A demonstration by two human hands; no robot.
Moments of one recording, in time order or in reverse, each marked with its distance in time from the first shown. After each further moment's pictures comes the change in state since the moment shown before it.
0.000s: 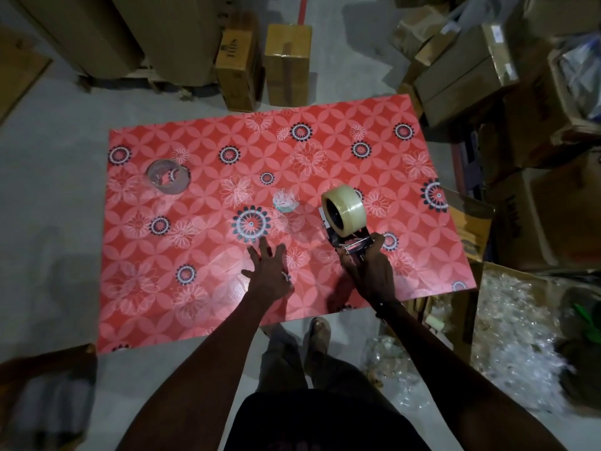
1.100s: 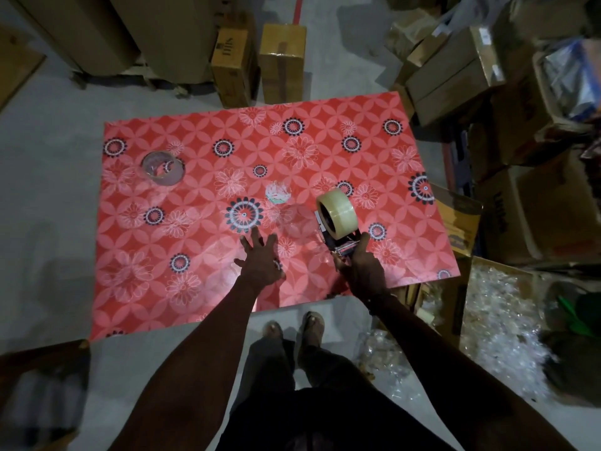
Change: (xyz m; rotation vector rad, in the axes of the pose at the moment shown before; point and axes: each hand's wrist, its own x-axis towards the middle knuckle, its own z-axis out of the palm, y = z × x) left_hand -0.002 -0.007 0.000 0.031 -0.005 0.029; right_hand -0.028 0.004 -0.004 -0.290 -0.072 -0.075
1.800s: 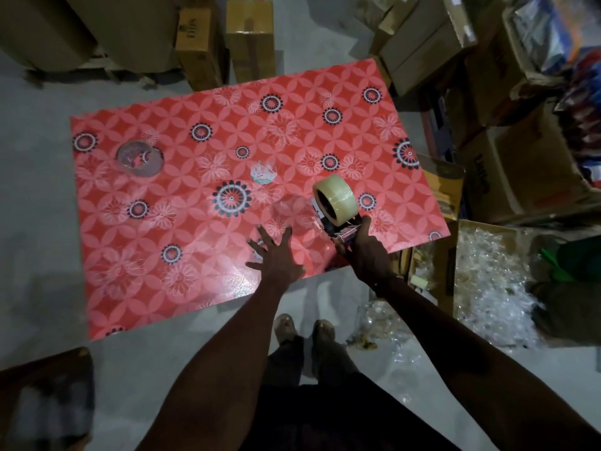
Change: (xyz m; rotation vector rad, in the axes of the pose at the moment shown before) left_hand -0.039 0.041 0.047 -0.054 -0.039 -0.025; right_hand -0.028 0.031 0.015 -0.030 -0.010 0.194
